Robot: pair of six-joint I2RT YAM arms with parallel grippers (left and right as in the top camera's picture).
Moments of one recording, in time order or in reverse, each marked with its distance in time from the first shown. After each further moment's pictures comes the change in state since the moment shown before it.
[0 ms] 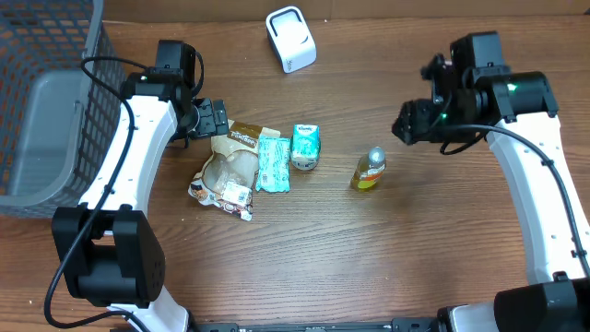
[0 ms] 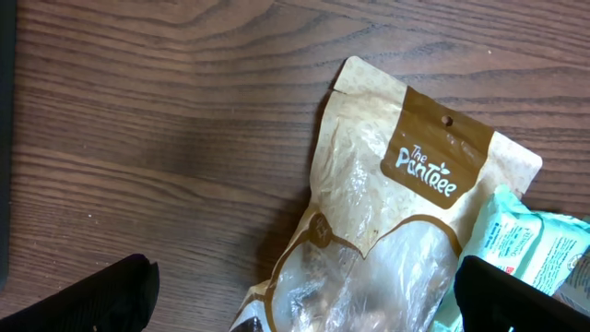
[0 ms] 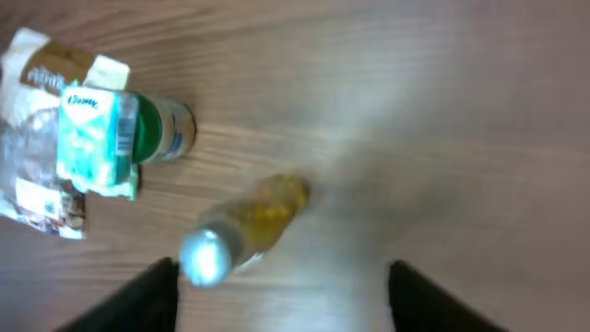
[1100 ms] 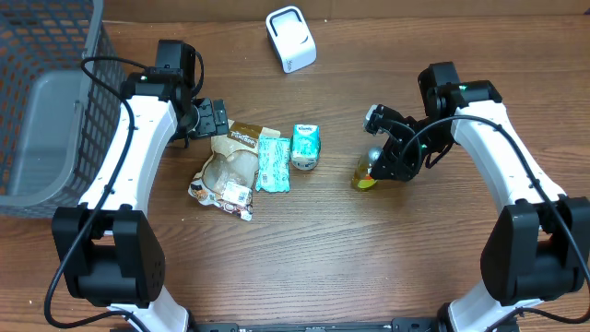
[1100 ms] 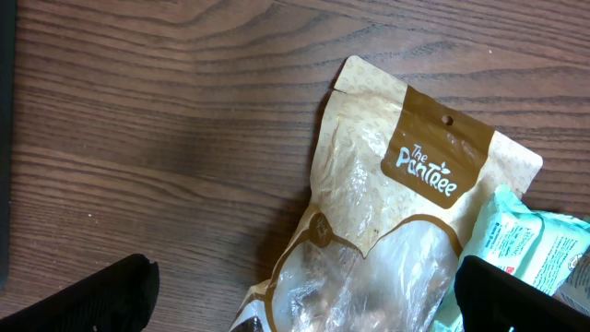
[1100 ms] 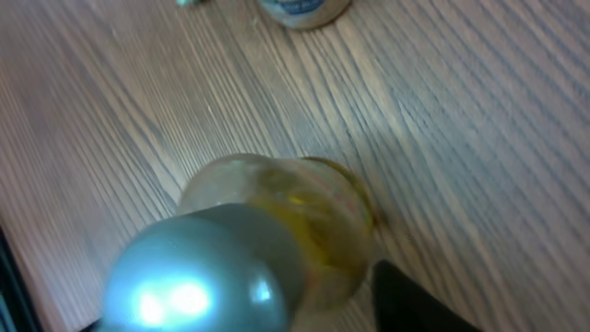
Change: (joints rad) left arm 0.000 0.000 0.000 0.000 0.000 0.000; right arm 0.000 0.199 -0.199 0.087 -0.280 -0.936
